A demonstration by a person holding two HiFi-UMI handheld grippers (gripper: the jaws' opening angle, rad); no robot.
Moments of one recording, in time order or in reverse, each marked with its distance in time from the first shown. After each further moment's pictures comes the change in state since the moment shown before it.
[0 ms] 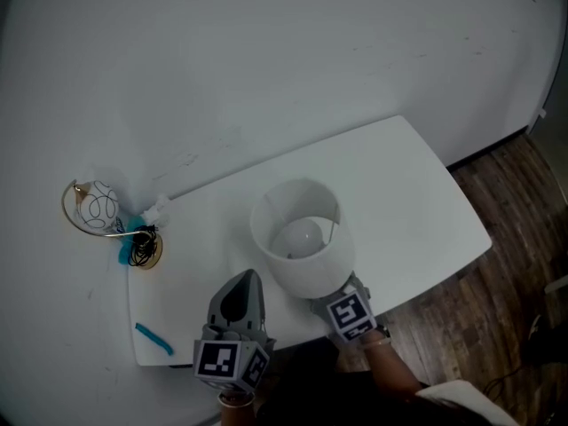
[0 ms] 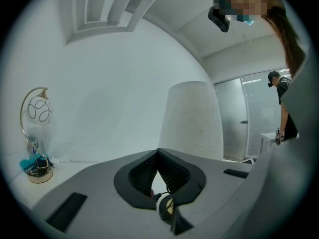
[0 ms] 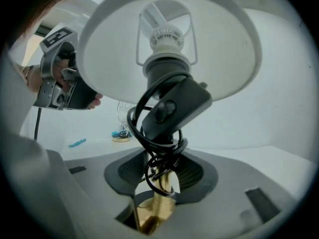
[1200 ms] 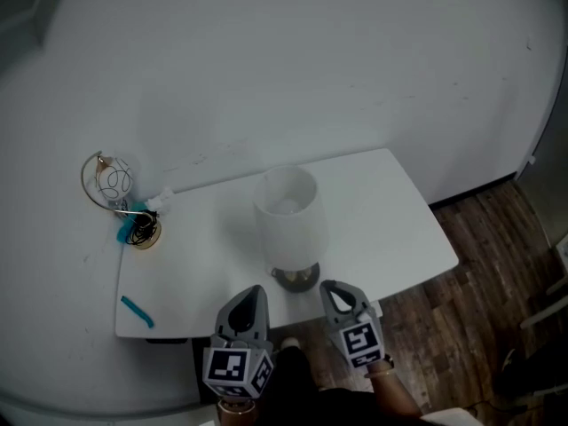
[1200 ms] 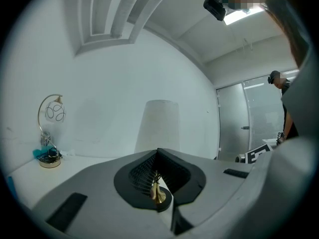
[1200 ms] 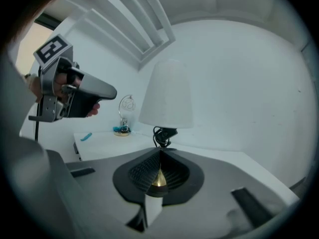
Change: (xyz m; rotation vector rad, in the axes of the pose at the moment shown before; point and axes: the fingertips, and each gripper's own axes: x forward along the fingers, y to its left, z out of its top) left arm -0.084 -0.078 -0.005 -0.037 -0.060 0.050; right arm -0.152 0.009 0.022 -0.064 0.069 -0.111
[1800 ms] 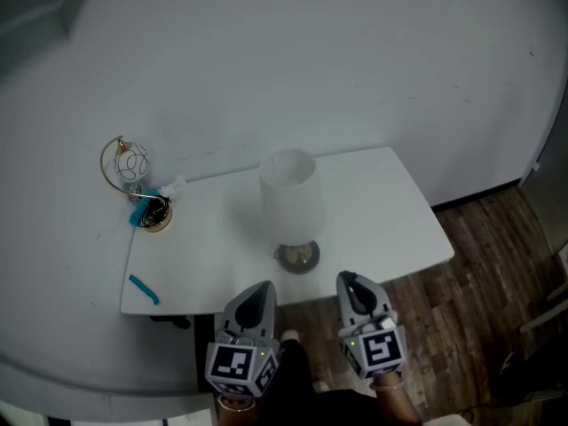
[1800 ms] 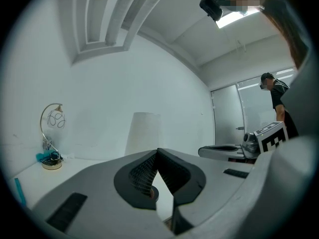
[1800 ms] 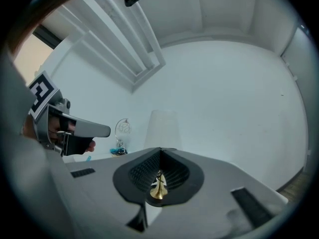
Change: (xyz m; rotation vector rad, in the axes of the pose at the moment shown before) left arm -0.059 -0.047 0.014 0.027 -0.030 -0.030; right arm -0.099 0.006 0.075 0.081 -0.173 -0.091
